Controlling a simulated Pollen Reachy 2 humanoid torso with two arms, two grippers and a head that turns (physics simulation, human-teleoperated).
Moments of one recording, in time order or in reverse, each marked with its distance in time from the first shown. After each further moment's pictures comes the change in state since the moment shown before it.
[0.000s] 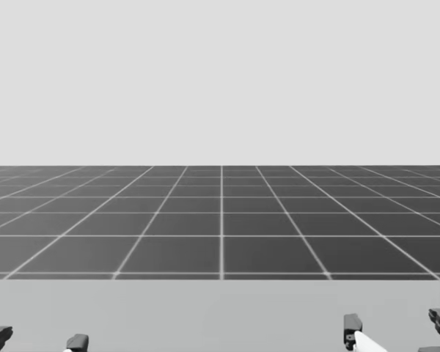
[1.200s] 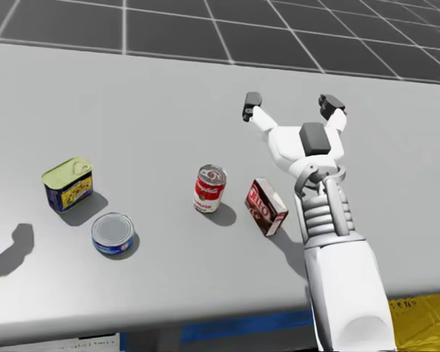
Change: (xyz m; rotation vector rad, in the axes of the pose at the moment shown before) left arm 0.006 0.001 0.003 0.010 -0.027 -0.024; right arm 0.002 -0.004 -0.002 -0.028 -0.003 -0.018
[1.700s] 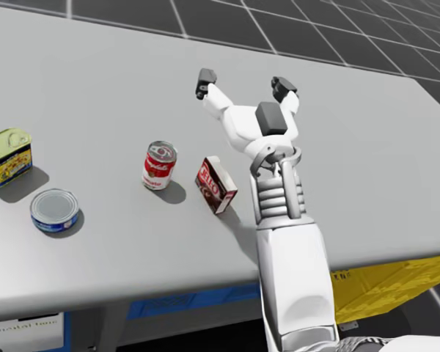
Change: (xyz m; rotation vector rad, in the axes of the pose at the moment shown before) left arm 0.004 0.000 0.003 -0.006 -0.014 0.008; right arm 0.013 -0.002 0.010 0.031 0.041 -0.037
